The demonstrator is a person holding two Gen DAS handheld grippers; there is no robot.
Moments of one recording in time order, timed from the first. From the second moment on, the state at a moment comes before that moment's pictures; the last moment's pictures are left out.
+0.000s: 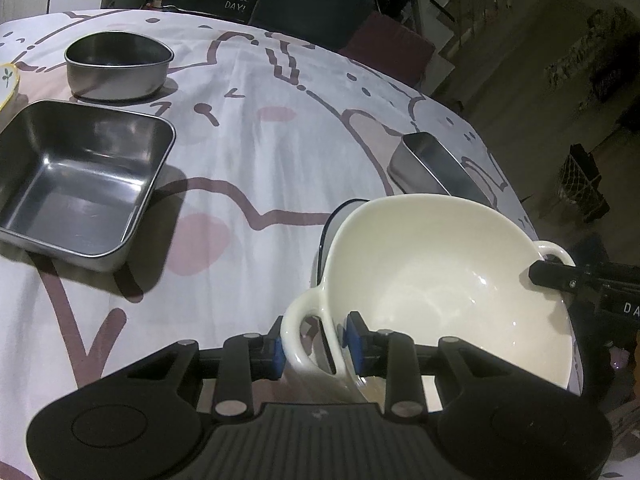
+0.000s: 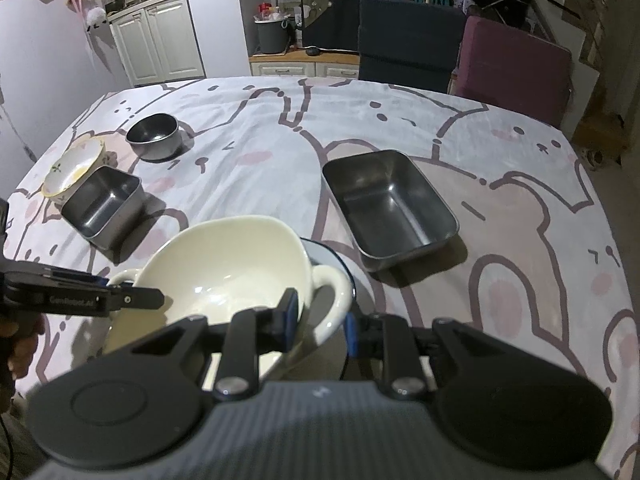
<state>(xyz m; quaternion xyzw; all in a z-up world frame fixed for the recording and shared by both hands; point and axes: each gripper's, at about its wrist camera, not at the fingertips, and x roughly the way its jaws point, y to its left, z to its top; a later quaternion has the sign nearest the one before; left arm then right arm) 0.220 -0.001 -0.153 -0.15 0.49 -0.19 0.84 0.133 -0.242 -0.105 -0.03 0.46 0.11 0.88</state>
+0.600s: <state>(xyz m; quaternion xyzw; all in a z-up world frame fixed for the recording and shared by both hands) 0.218 -0.011 -0.150 -0.12 0.49 -0.19 0.84 0.139 -0.249 -0.114 -0.02 0.48 0.10 0.87</state>
